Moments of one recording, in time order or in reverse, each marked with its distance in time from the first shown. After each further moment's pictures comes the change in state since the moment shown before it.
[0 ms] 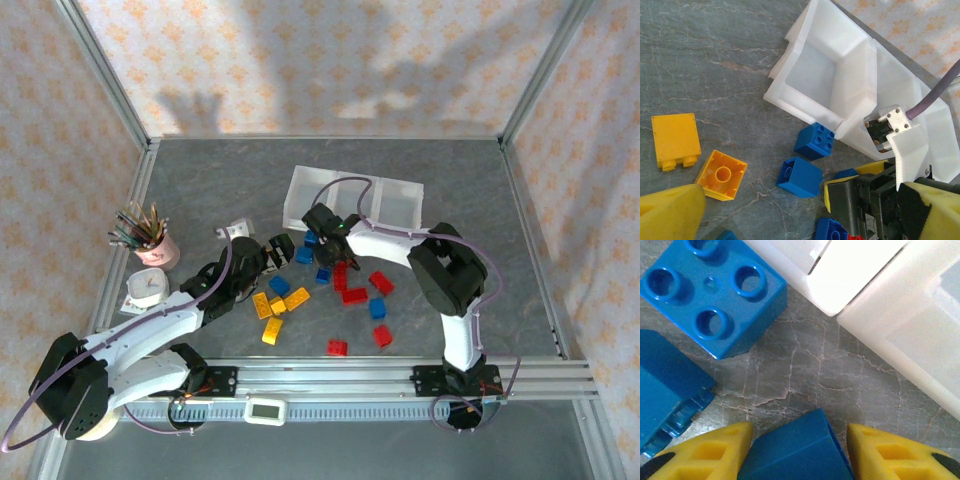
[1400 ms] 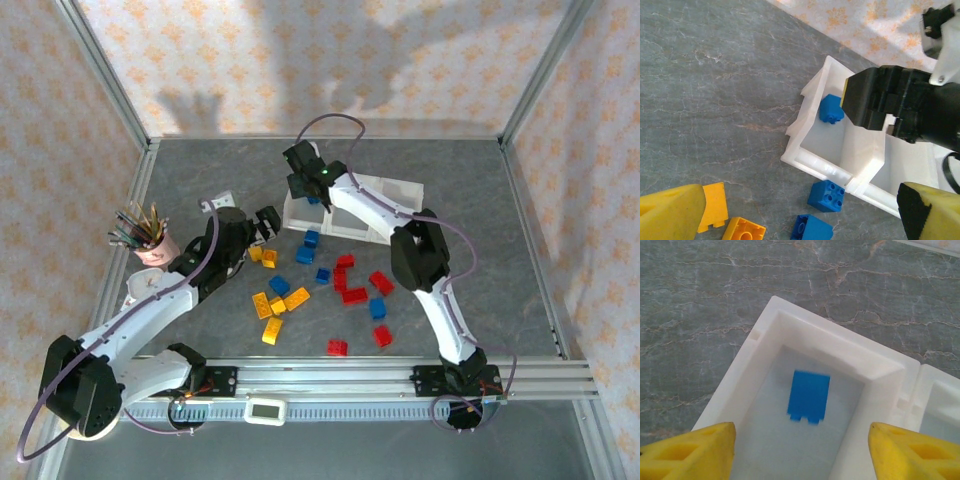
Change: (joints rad) left arm 0.172 0.057 0.213 -0.137 0.031 0.129; right arm -0.085 0.294 0.734 -0.111 0.148 0.034
